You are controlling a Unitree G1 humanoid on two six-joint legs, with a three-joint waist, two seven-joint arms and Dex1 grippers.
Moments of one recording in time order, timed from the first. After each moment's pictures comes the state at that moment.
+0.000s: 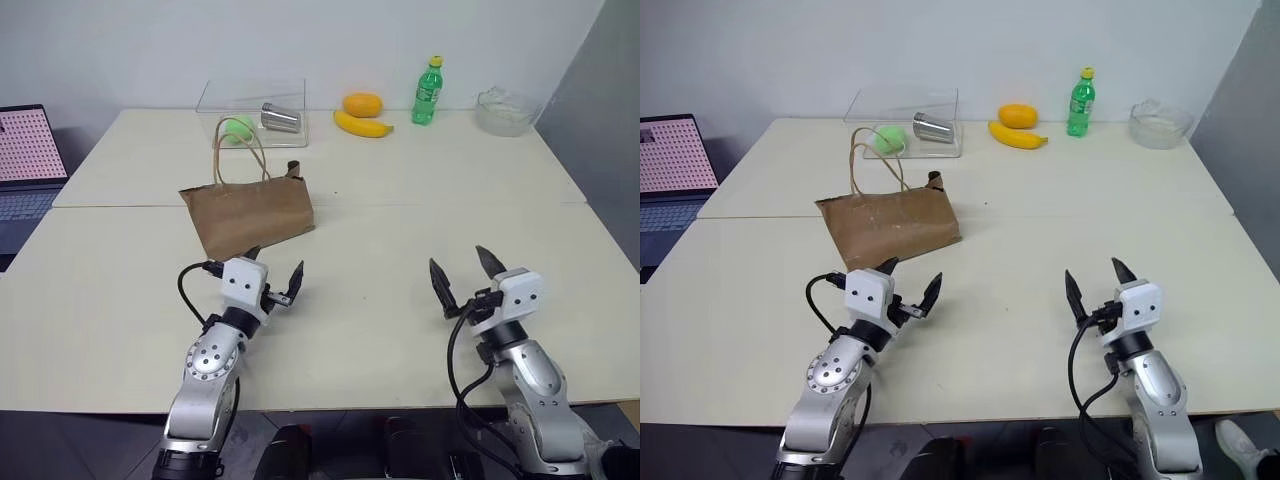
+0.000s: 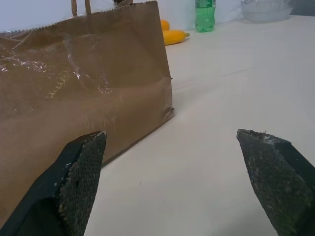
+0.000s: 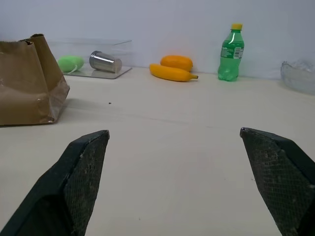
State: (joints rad) left arm -0.02 0.22 -0.02 -0.26 -0.07 0.13 -0.27; right arm 0.10 -0.21 -0.06 -0.35 0.19 0.01 0.28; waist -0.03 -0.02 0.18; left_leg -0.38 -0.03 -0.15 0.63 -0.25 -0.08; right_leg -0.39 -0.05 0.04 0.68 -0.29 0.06
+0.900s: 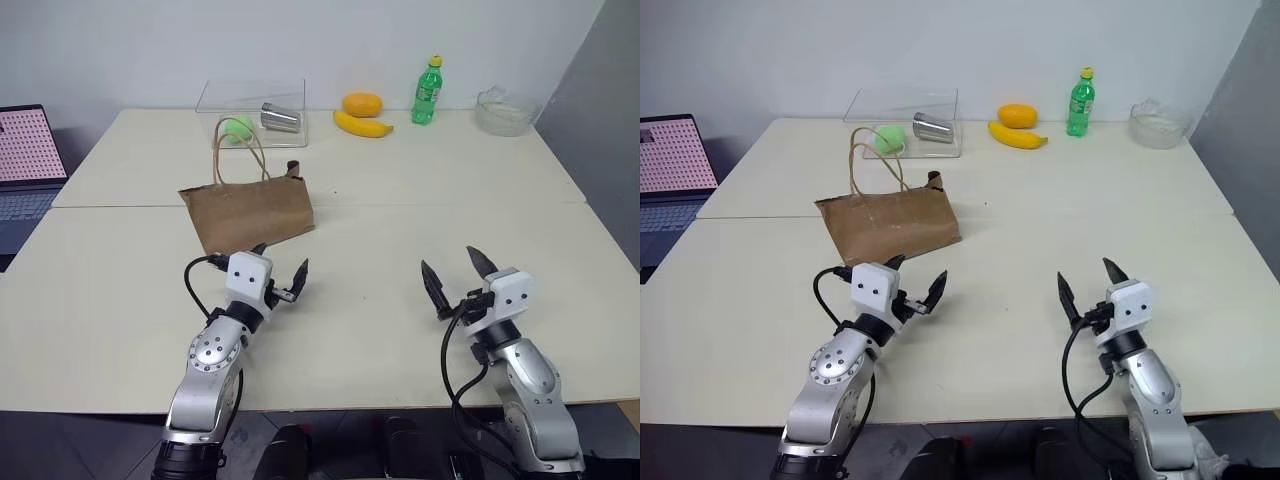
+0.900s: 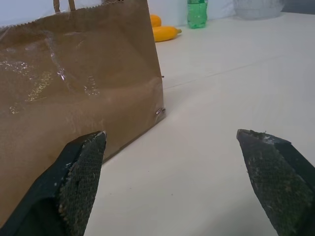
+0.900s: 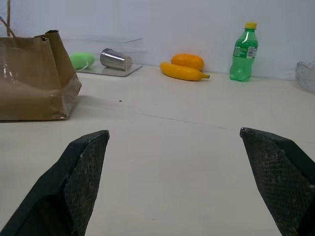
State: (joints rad) left arm -0.06 0.22 -0.02 -0.26 -0.08 0.19 -0.29; right arm 0.09 -0.21 -0.03 -0.35 0.17 0.00 0.31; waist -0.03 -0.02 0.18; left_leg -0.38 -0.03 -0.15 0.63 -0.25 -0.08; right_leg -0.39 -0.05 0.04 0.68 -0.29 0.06
